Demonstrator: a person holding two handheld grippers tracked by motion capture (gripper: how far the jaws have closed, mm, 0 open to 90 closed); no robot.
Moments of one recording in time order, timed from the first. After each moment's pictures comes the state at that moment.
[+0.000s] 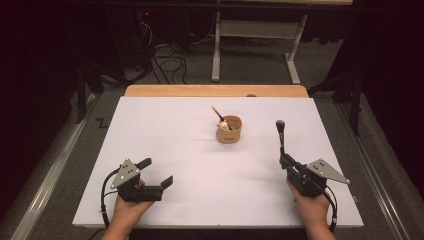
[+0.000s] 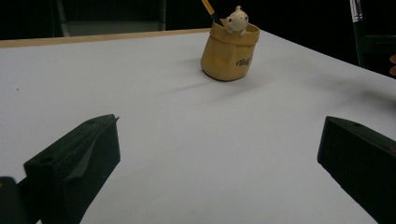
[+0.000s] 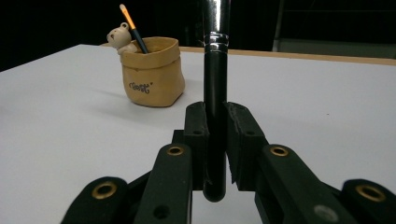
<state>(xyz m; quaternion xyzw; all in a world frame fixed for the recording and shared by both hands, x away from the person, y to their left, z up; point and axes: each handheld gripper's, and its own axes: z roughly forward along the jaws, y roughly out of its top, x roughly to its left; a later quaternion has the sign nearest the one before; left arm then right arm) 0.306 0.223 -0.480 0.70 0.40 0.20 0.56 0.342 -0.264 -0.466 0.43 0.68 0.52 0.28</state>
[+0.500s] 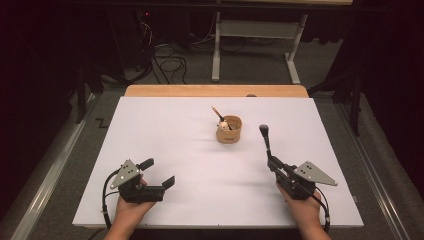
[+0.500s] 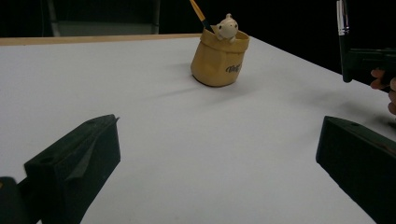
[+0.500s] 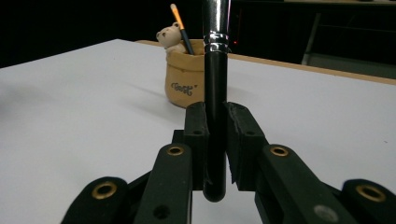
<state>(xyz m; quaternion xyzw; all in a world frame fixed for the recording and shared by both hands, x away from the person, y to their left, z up) 0.305 0.217 -0.477 0.69 0.40 0.19 0.57 0.336 -0.237 -0.468 0.36 0.71 0.53 0.27</state>
